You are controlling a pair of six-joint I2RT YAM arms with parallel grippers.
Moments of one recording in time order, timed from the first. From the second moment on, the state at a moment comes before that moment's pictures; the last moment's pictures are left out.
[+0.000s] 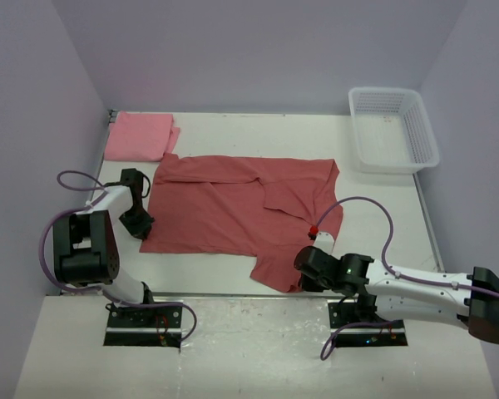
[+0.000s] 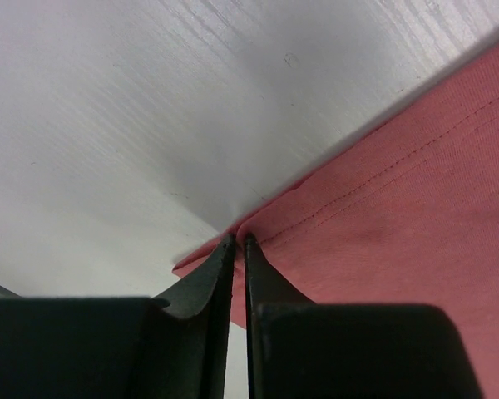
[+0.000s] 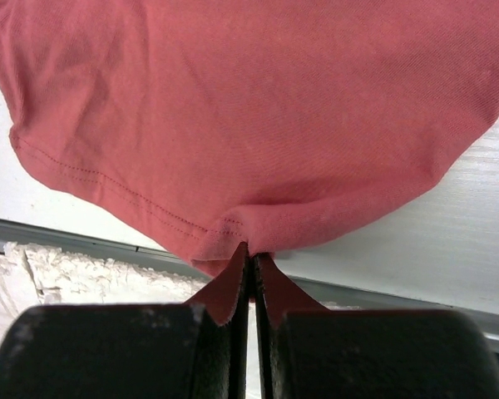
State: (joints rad) left arm 0.11 1.57 0.85 -0.75 -0.25 -0.64; right arm 1.17 0.93 0.45 -0.66 0.27 1.18
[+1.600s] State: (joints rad) left arm 0.11 1.12 0.89 -0.91 -0.19 -0.64; right arm 0.82 1.02 1.08 -1.24 0.64 1.04
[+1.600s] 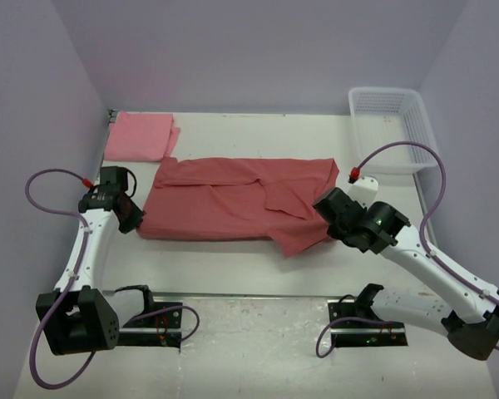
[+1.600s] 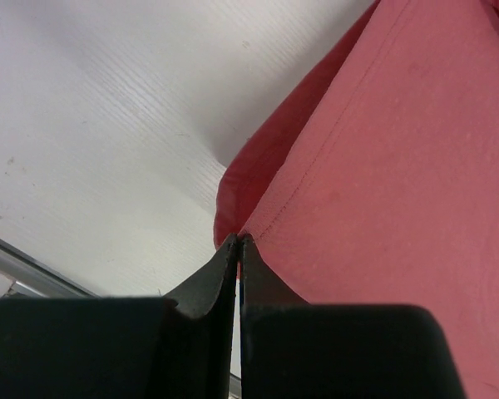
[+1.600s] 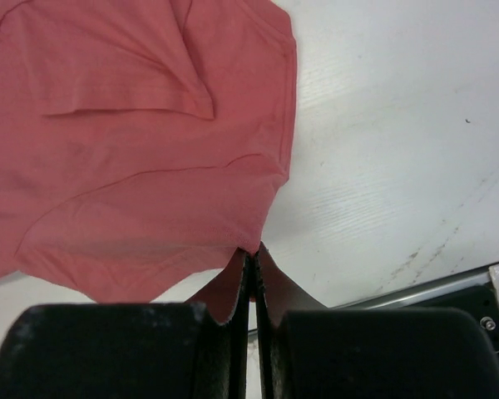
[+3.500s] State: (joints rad) left arm -0.02 1.75 1.34 -0.72 -0.33 -0.54; right arm 0.41 1.65 1.41 -0.95 0.47 0.48
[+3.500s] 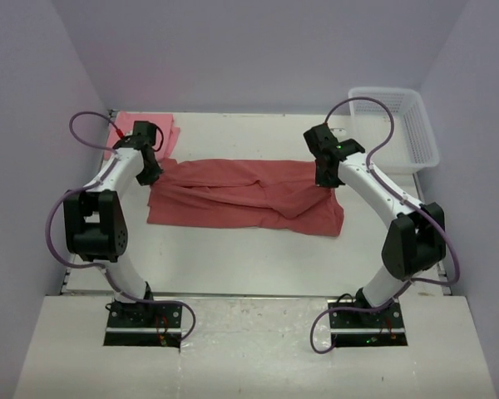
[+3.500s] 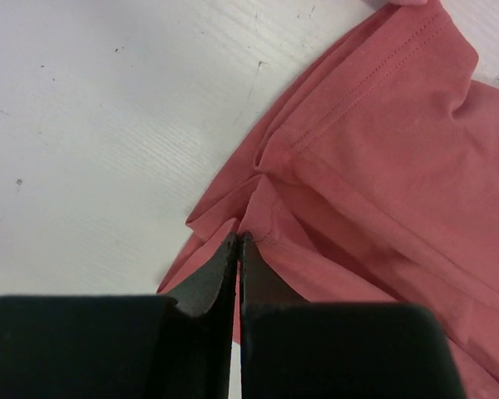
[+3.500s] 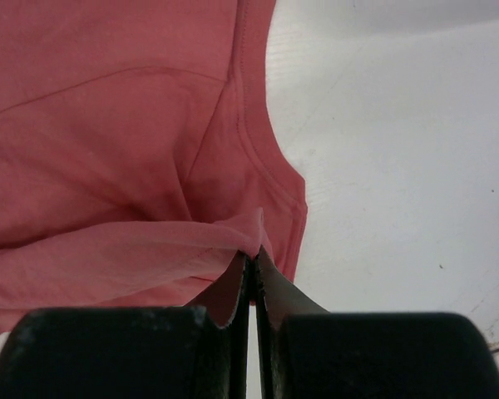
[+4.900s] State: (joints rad) left arm -0.28 1.71 1.63 -0.68 -0.56 -0.59; right arm 0.27 1.97 1.82 -0.85 0.14 0.32
